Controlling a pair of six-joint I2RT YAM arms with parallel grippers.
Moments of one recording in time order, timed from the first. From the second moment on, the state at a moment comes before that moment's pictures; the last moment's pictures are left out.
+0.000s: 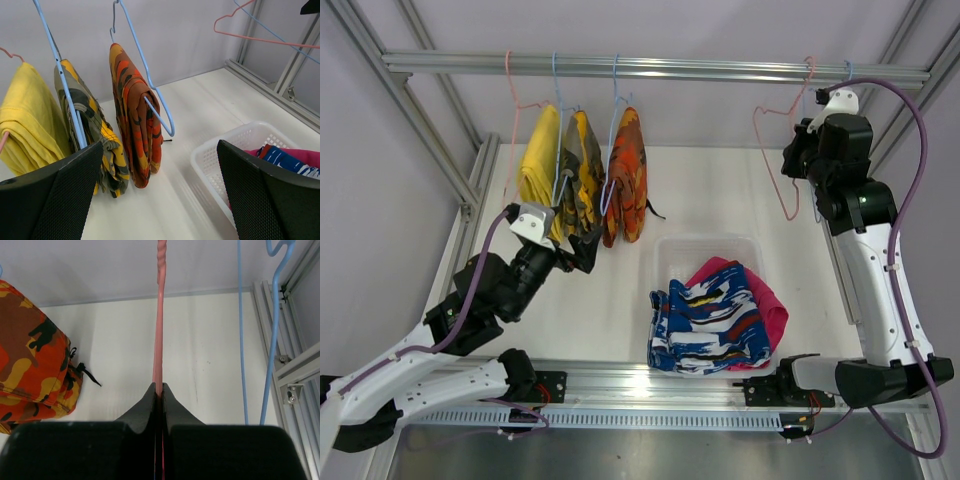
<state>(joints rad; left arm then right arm) -1.03 0.66 0.95 -0.20 -0.55 0.05 0.18 1.29 1.65 -0.68 0.13 0.18</state>
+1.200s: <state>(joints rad) -0.75 0.59 0.94 -0.19 -0.58 0.03 0.19 1.01 1.75 -0.75 -0.03 0.29</state>
